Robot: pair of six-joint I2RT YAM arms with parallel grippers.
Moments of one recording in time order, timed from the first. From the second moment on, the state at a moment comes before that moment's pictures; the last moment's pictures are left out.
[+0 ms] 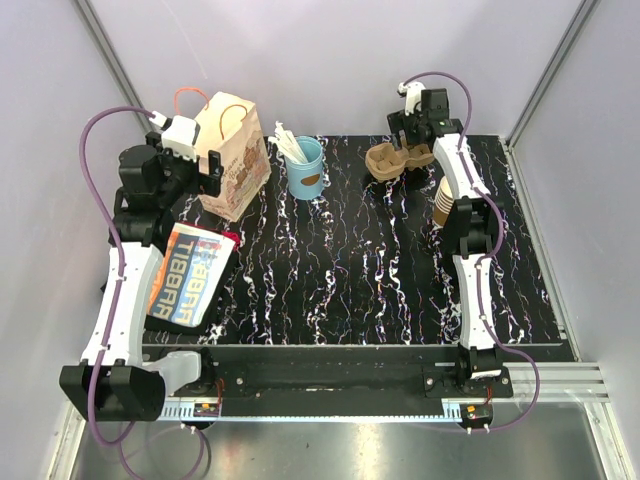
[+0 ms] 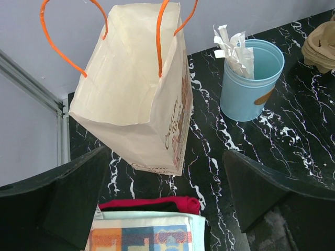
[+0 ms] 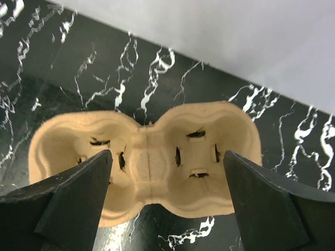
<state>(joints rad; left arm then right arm) 0.01 1.13 1.21 -0.31 0.24 0.21 0.12 2.57 2.57 -0.60 -0.12 -0.24</state>
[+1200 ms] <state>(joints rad) 0.01 1.15 1.21 -0.30 0.27 0.19 0.13 2.64 2.51 -0.60 -0.15 -0.27</state>
